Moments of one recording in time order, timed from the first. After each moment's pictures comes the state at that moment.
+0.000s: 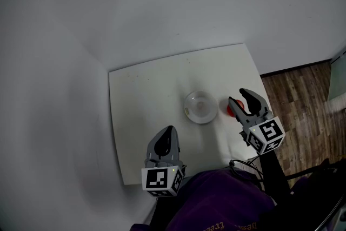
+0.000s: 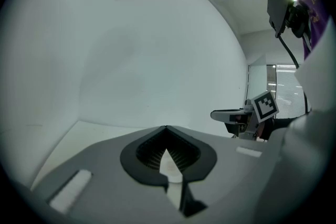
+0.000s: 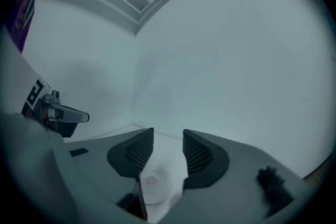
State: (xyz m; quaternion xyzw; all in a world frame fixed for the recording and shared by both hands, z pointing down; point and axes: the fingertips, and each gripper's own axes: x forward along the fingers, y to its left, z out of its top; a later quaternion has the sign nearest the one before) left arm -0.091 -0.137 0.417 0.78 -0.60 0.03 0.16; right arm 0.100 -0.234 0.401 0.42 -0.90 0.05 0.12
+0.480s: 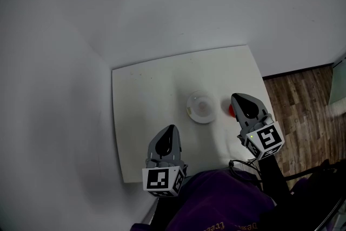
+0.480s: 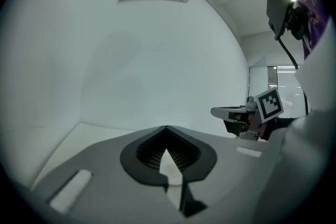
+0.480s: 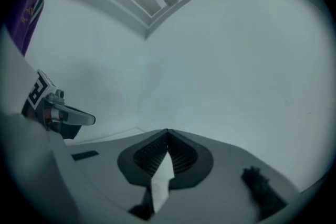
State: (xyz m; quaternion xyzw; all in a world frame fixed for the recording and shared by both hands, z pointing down) left arm -0.093 -0.133 0.408 0.78 -0.61 0.02 0.15; right arm 0.076 -0.220 0.378 0.40 -0.91 0.00 0.11
